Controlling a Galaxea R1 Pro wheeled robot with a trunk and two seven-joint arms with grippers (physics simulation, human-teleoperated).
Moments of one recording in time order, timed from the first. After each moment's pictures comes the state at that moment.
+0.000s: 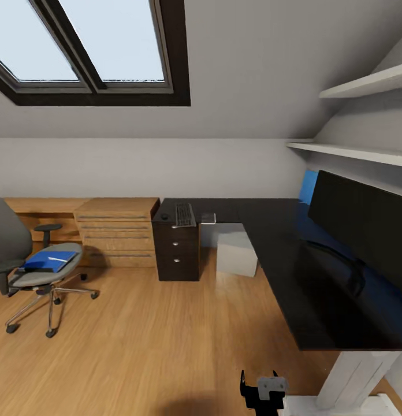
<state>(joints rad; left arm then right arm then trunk) -0.06 0.04 0.22 -0.46 0.12 -0.27 0.13 -0.42 0.14 0.47 -0.04 -0.17 -0.74 -0.45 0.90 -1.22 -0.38</state>
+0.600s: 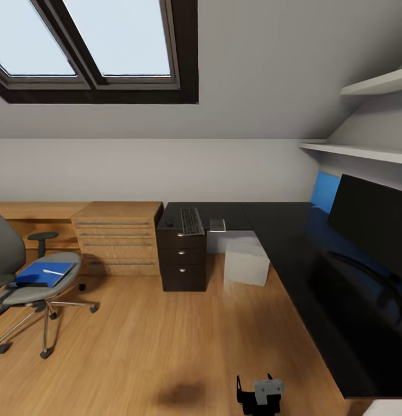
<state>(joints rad) -0.06 0.04 0.22 -0.45 0.12 -0.27 0.13 -0.41 0.13 0.47 -0.04 -0.17 -0.74 -0.35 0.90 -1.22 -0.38</state>
